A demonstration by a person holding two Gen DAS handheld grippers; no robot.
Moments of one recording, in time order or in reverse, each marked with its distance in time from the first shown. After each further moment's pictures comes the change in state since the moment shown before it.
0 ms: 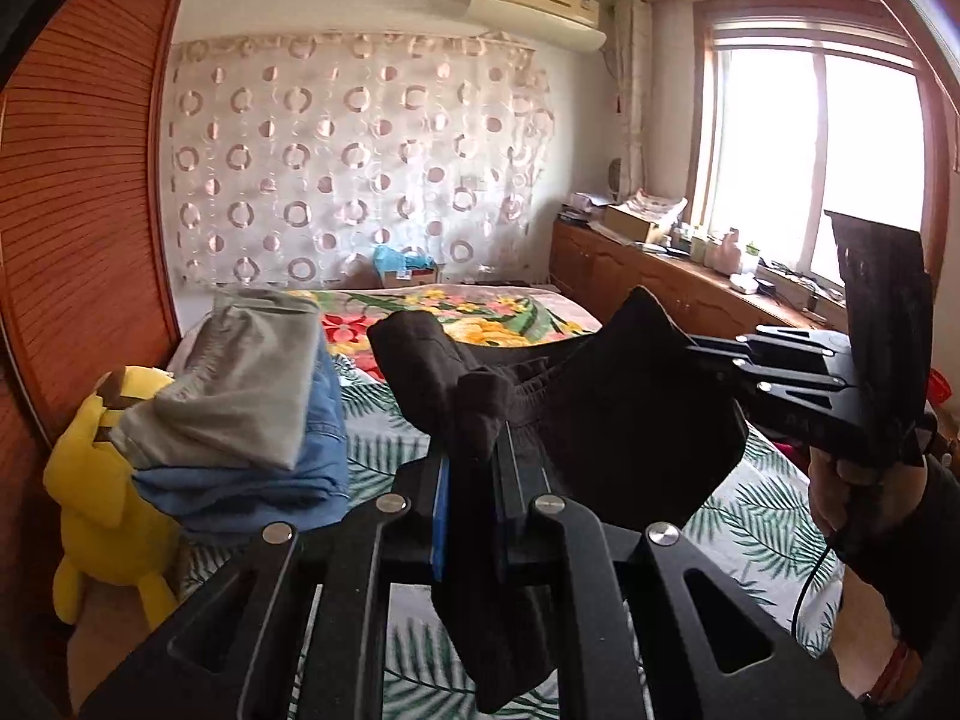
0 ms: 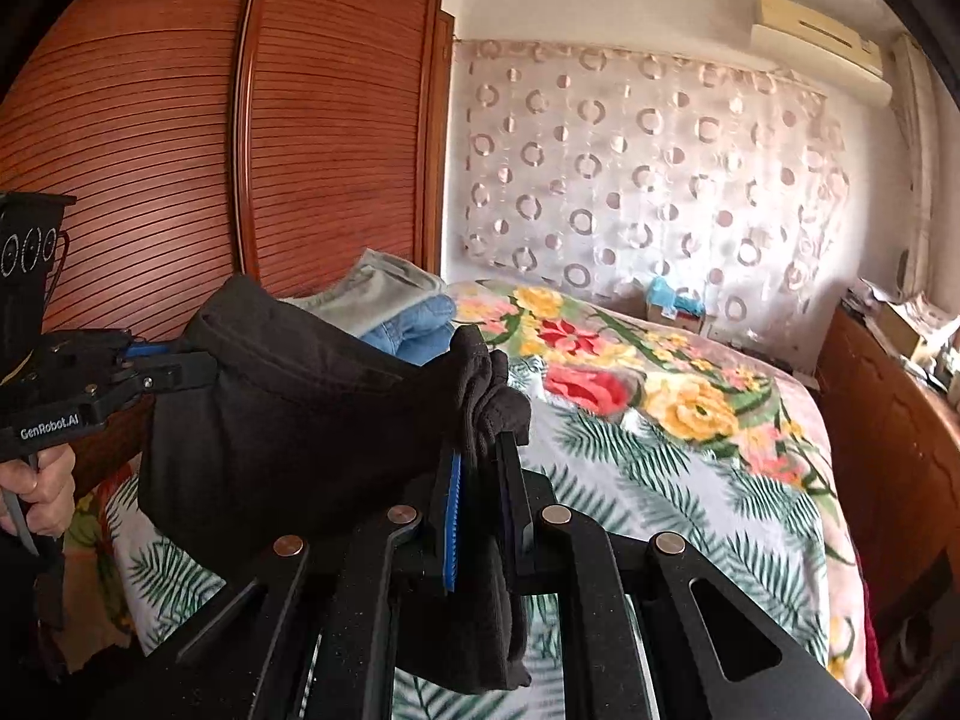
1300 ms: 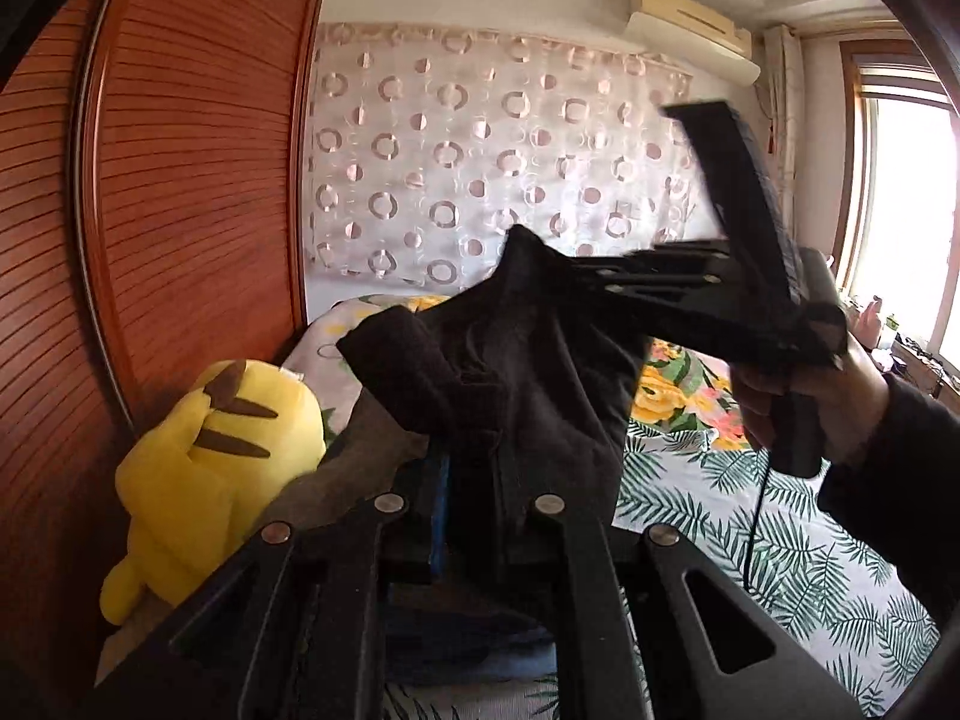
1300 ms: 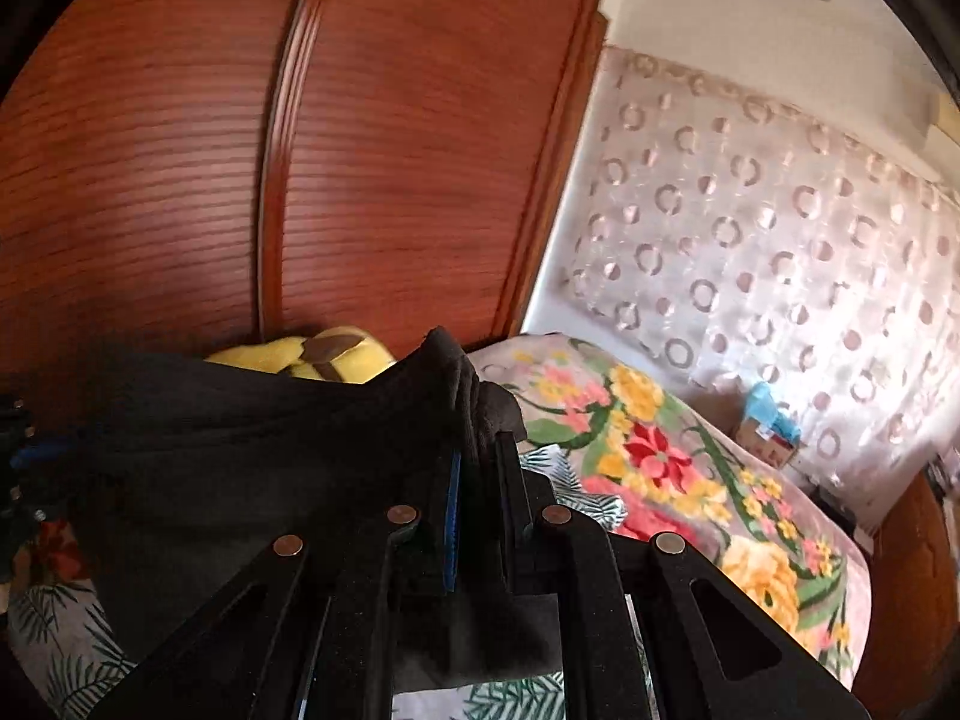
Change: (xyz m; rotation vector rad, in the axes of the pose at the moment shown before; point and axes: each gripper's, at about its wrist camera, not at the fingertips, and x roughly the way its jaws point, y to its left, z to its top) left arm 0.067 0.129 0.016 -0.158 -0.042 0.302; right arm 0.264 -0.021 0.112 -0.303 0.004 0.189
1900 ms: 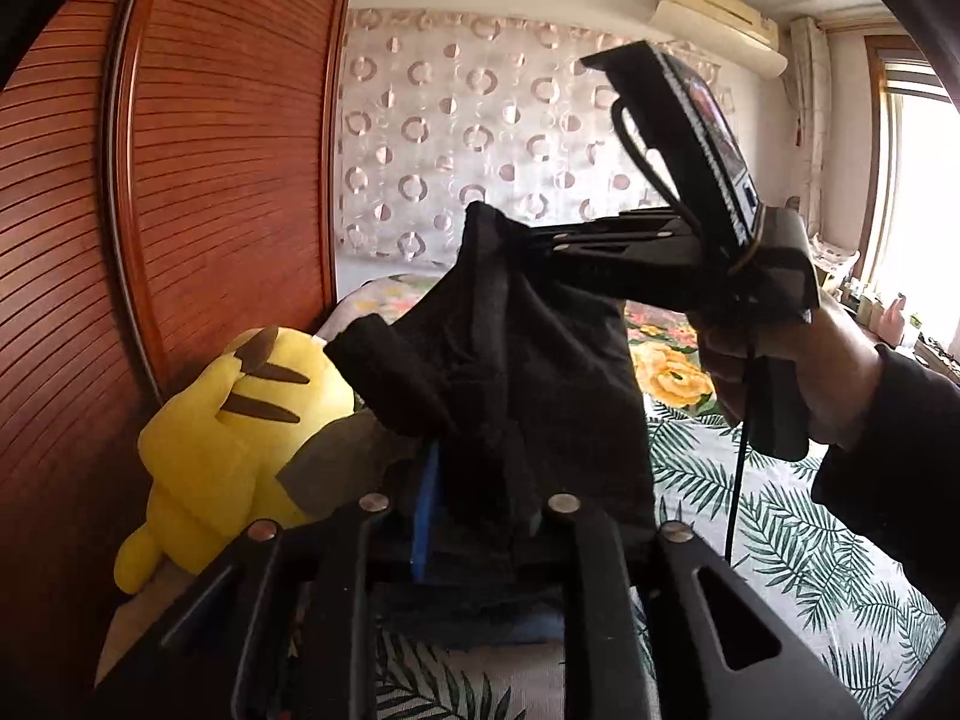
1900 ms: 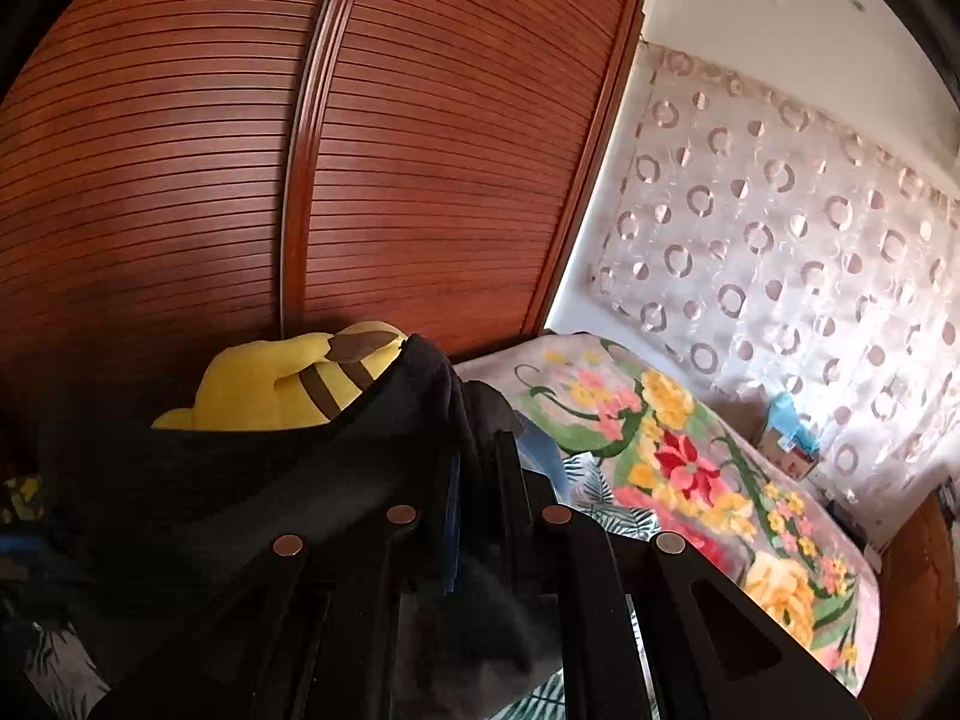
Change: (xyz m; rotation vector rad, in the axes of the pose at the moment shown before) left arm 0.001 0.010 -0.016 -0.027 0.038 0.060; right arm 0.011 0.006 0.005 0.001 0.005 0.041
